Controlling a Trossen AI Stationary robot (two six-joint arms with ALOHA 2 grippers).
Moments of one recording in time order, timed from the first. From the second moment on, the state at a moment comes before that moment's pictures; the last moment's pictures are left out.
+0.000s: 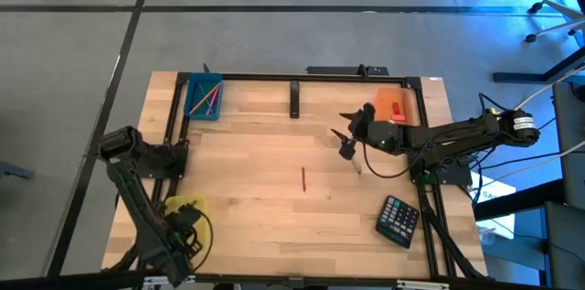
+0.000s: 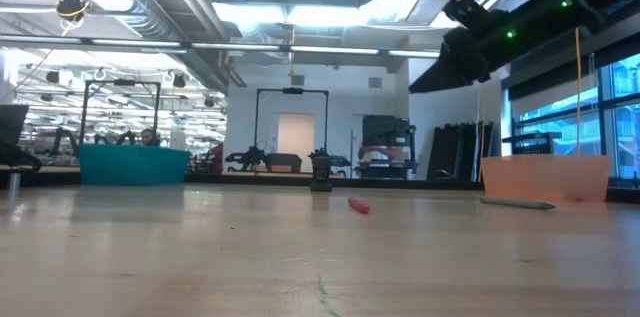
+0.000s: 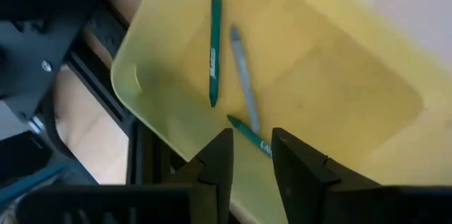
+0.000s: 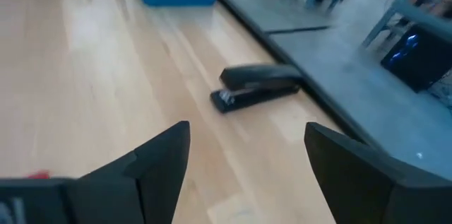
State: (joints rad) left arm -1.09 1.74 1.27 -1.39 0.03 -1.93; right arm -0.03 1.14 0.46 0.24 0.52 0.00
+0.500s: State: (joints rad) left arm -0.60 1.66 1.35 -1.39 -0.32 -1.23; right arm -0.01 1.15 0.46 -0.43 0.27 0.60
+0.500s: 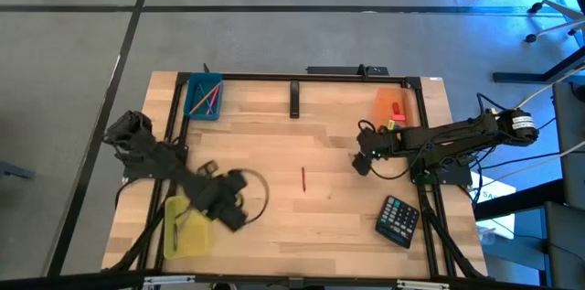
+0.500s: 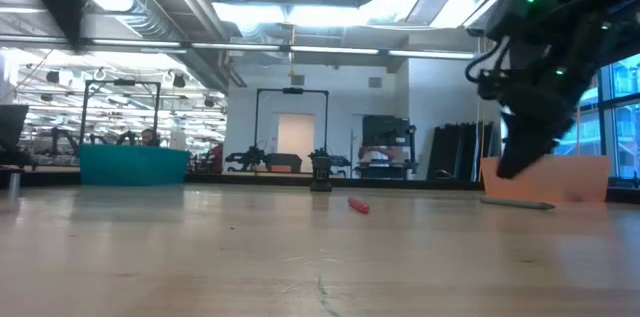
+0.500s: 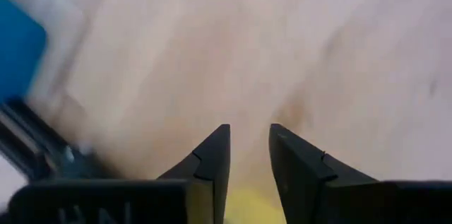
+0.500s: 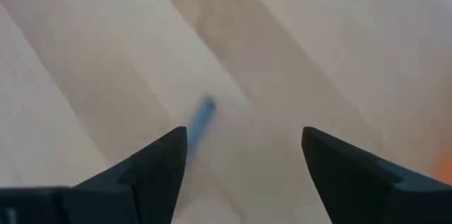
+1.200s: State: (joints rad) left arm -0.47 1.55 1.56 -1.57 -0.65 -1.03; right arm 0.06 1.36 0.47 -0.29 0.25 0.67
